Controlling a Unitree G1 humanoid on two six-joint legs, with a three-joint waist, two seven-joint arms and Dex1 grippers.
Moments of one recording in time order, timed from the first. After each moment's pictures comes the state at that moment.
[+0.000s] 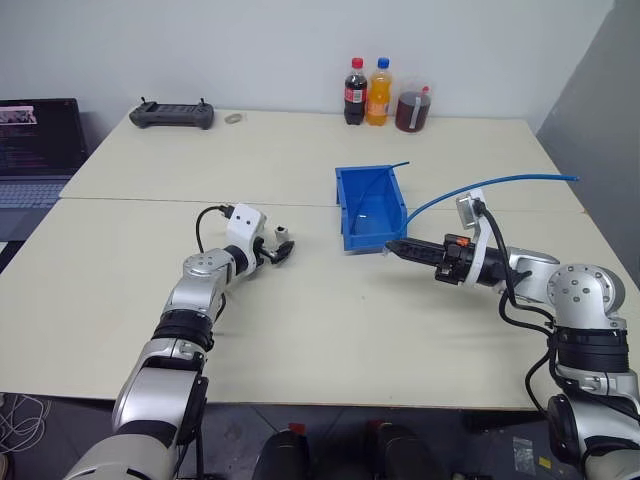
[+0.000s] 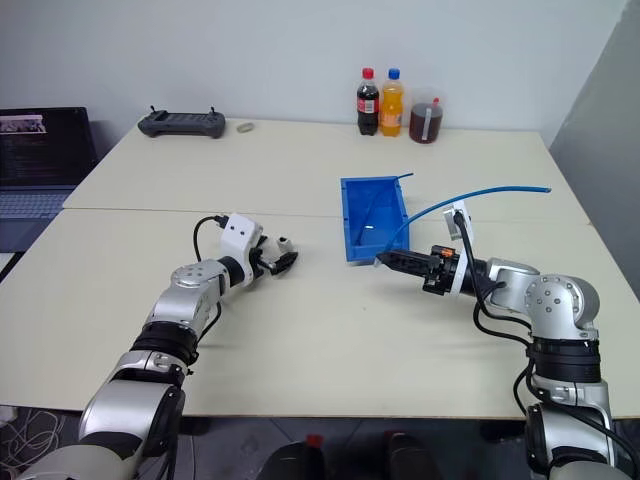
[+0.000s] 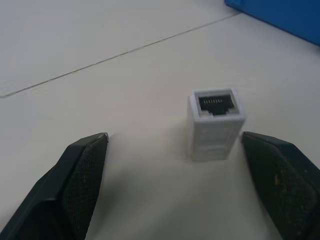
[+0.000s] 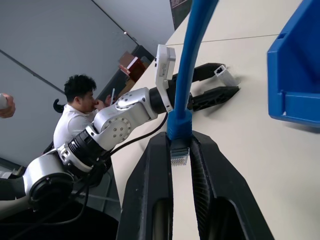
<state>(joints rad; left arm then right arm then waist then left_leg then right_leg) -0.78 0.42 -0.03 0.87 -0.11 0.06 -0.60 -0.59 -0.48 -0.18 -0.02 1.00 1.20 0.68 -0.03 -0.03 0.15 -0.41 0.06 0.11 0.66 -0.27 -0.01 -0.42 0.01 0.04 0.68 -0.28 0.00</state>
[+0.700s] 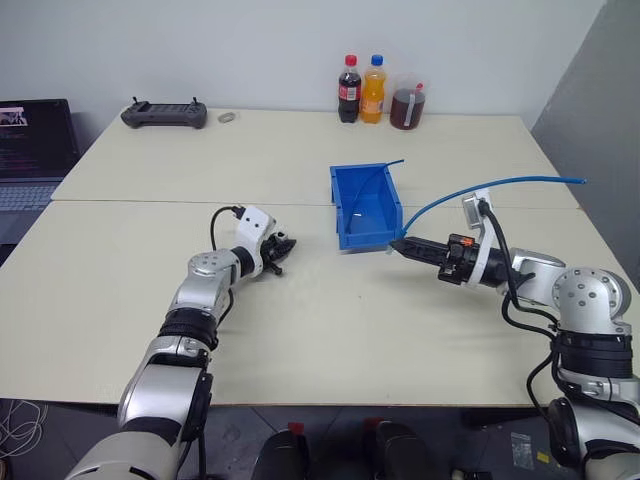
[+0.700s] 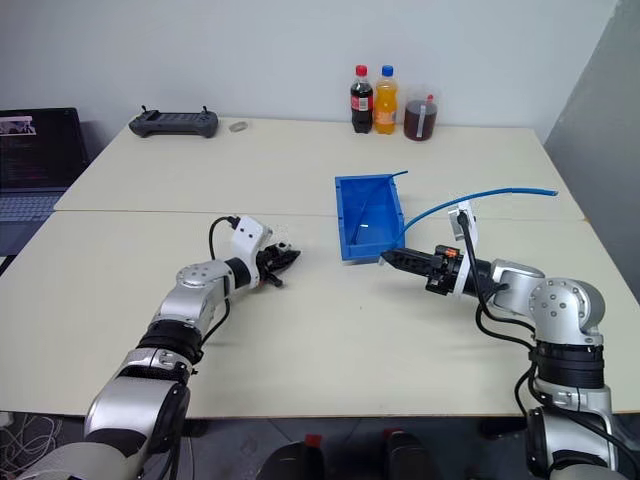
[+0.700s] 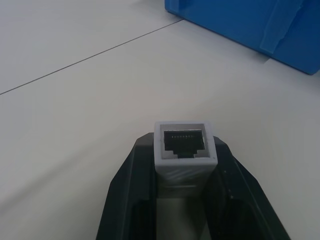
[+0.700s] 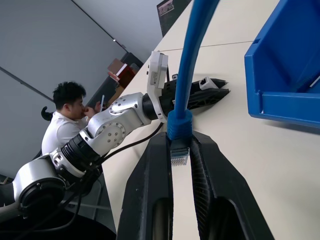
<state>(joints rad) -0.75 0.41 -0.02 0.82 -0.10 0.07 -0.69 -0.57 -0.47 -0.21 -0.05 1.01 1.20 0.64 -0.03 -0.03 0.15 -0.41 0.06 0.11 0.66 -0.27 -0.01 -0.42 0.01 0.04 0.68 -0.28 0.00</state>
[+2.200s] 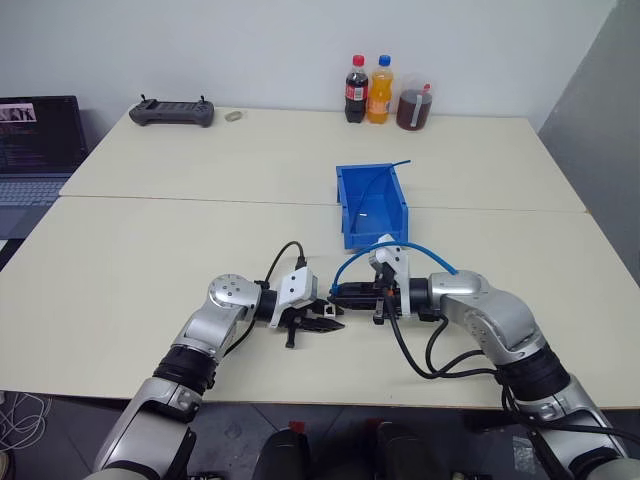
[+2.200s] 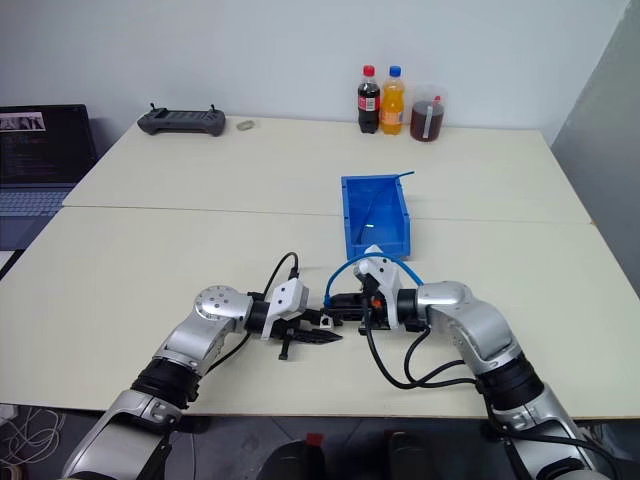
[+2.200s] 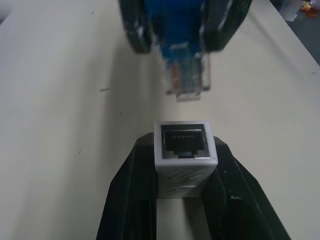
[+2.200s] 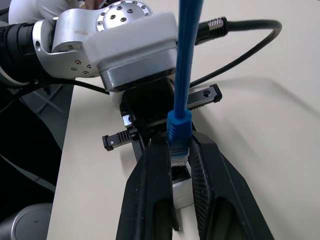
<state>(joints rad) -0.52 0.47 -0.29 0.40 -0.15 -0.03 -1.34 -0.52 -0.40 0.34 -0.10 0.45 0.66 0.88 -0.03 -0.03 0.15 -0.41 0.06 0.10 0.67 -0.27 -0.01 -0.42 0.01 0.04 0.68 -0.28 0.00</state>
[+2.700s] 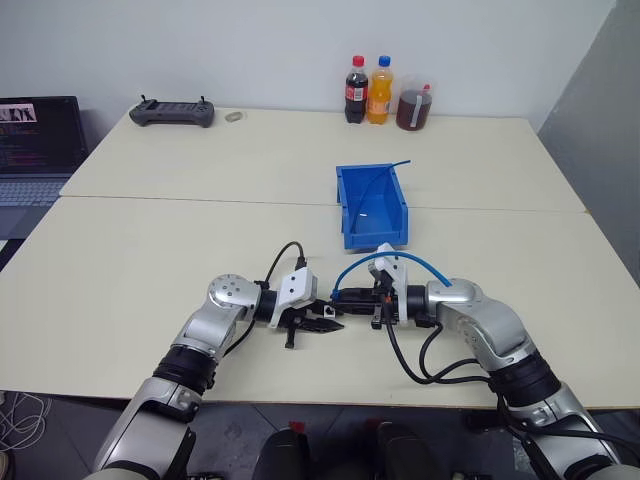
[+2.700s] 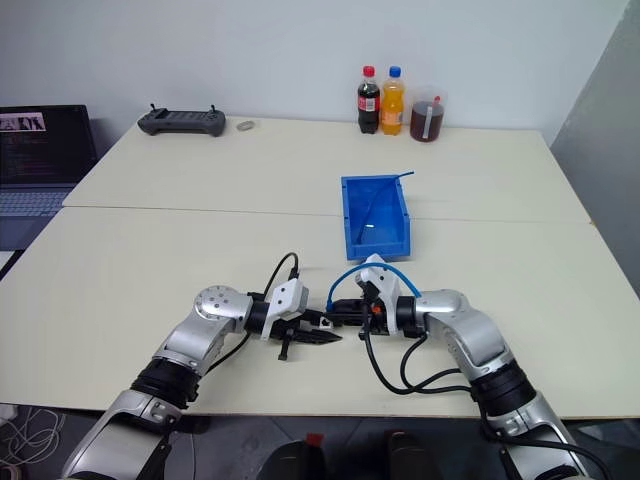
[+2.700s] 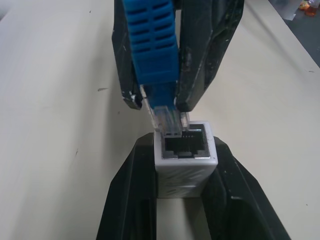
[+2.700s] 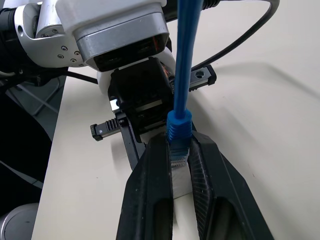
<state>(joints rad) -0.52 0.47 -0.29 0.40 -0.15 -0.02 -1.34 -0.49 -0.38 0.34 -0.06 0.39 0.58 0.91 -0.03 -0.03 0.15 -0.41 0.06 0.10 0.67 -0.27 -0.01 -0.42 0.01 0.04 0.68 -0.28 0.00</state>
